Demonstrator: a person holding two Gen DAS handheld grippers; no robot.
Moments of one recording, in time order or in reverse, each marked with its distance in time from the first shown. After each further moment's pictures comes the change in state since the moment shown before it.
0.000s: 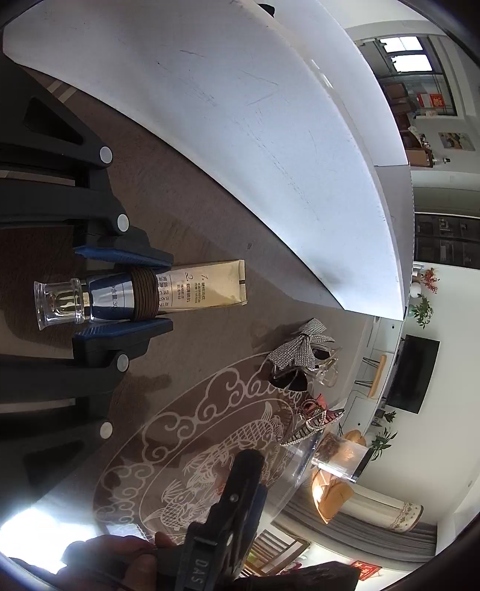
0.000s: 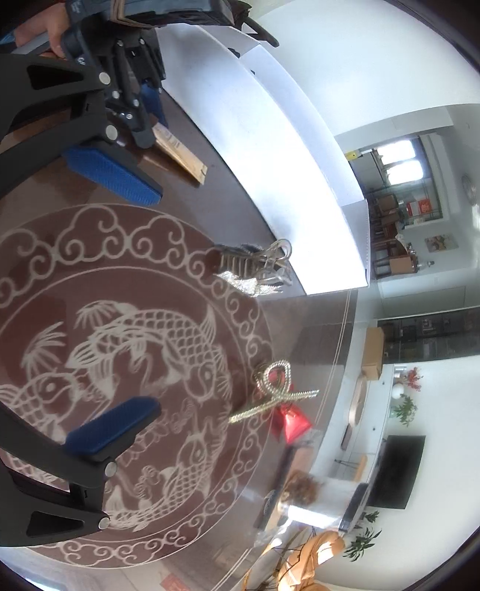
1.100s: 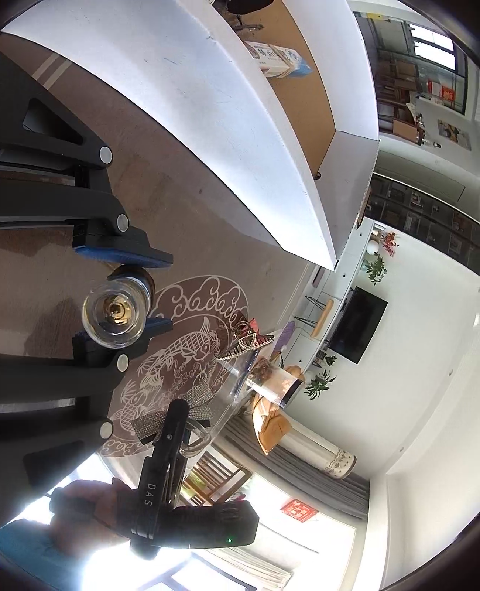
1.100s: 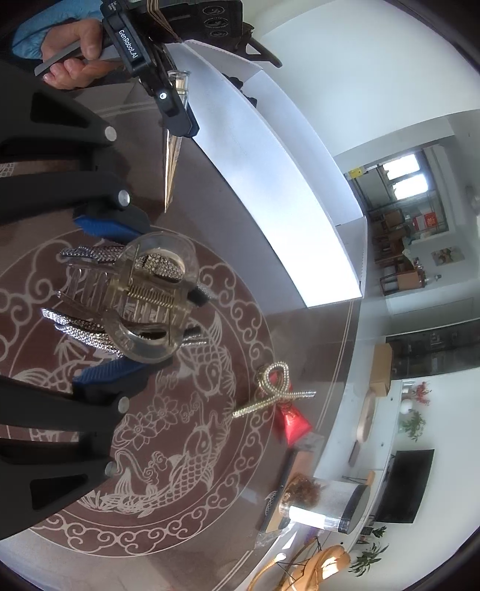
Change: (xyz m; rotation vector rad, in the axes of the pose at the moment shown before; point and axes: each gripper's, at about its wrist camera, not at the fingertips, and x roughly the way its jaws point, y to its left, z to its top) left arm -0.060 0.018 0.003 -0.102 -0.200 -0.339; right arm -0.048 -0.019 -0.016 0.014 0.025 0.086
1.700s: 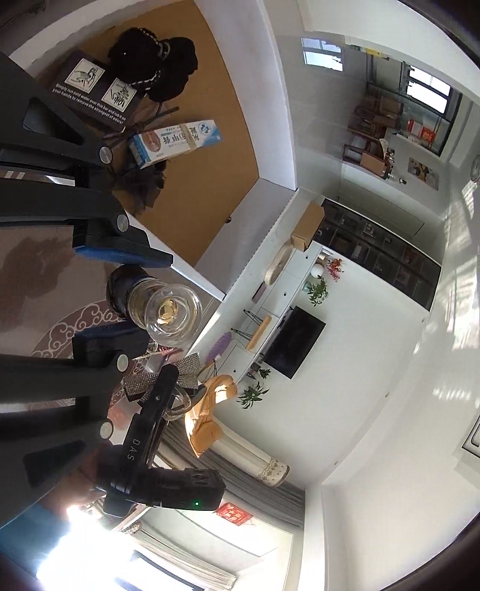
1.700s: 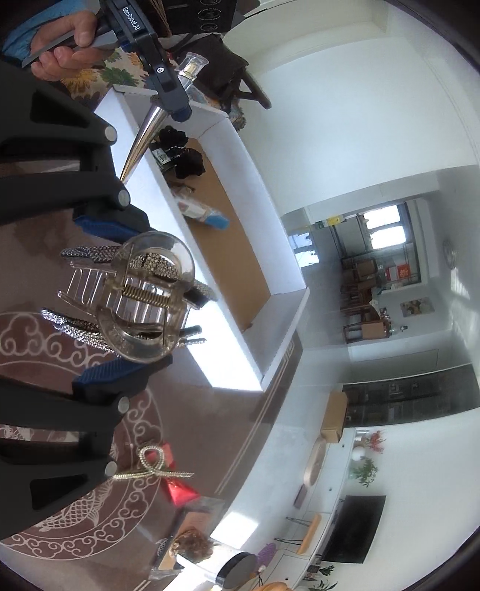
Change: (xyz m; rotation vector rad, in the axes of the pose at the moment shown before) left arm -0.119 0.053 0.084 -0.132 -0.224 0.041; right arm -0.011 0.101 0.105 -0.149 -0.153 0.145
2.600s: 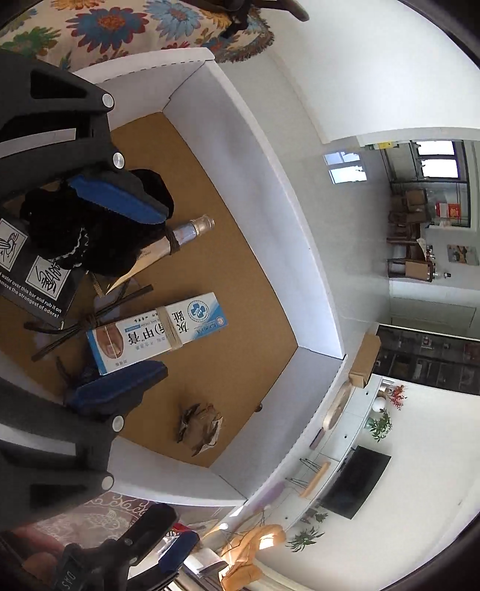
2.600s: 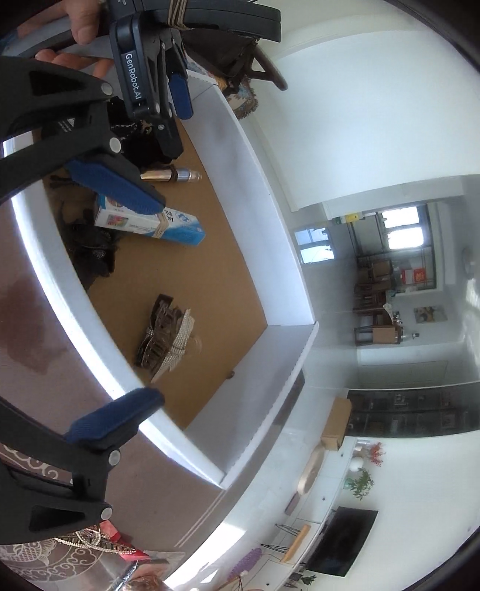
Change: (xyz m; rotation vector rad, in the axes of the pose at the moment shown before) left arm 0.104 0.094 0.038 0.072 0.247 0.607; right arm 0.117 0.063 0.036 -0.031 0.043 -0.082
